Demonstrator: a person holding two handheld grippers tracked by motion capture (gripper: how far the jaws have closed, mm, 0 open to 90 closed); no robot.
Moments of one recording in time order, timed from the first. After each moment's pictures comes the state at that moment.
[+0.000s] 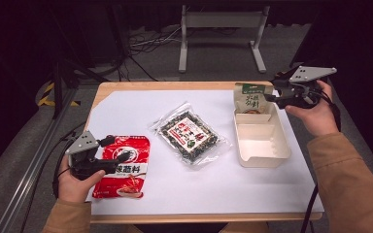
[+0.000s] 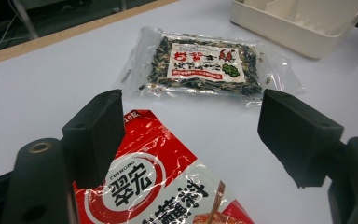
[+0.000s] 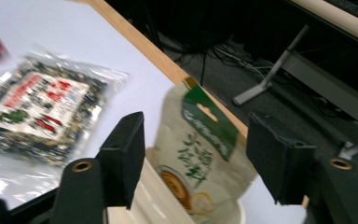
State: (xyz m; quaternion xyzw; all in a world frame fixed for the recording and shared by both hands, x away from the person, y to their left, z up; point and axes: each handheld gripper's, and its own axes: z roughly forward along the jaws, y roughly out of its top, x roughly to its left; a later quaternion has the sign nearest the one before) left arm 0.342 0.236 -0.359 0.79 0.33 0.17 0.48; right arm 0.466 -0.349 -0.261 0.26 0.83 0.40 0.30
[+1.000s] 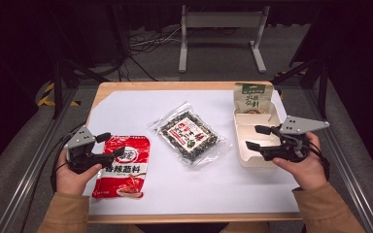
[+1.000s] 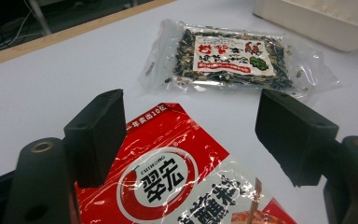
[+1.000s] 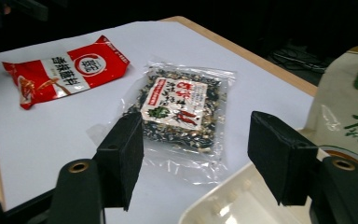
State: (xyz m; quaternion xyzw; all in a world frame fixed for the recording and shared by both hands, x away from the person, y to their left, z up) left arm 0.362 0.252 -0.369 0.79 0.34 0.18 0.48; right arm 0.350 -0.295 -0.314 0.26 0.81 0.48 0.19
